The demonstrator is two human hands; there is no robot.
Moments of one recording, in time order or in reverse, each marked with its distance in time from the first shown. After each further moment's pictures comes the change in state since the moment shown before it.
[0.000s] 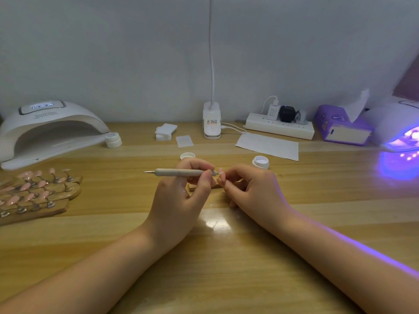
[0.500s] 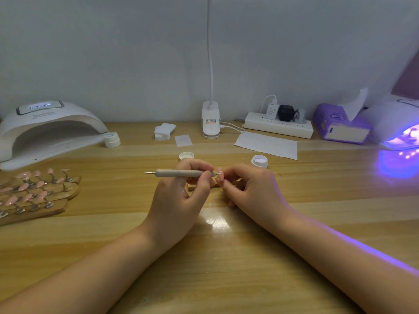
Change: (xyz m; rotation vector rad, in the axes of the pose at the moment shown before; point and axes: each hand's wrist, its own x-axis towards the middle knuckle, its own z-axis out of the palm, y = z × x) left_hand 0.000 0.001 0.000 0.016 -0.020 -0.024; right_hand -0.001 -0.002 -0.002 -0.024 -0.026 -0.012
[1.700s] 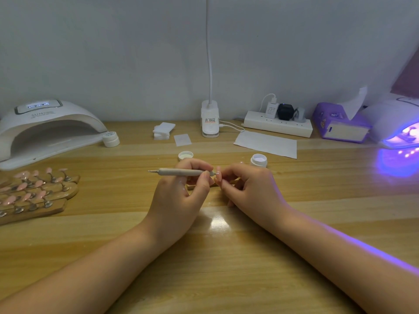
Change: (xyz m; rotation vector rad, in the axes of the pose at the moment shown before) left_hand 0.001 -0.002 0.001 0.023 -0.020 -0.047; right_hand -0.001 -0.004 0.000 -0.015 -0.018 0.007
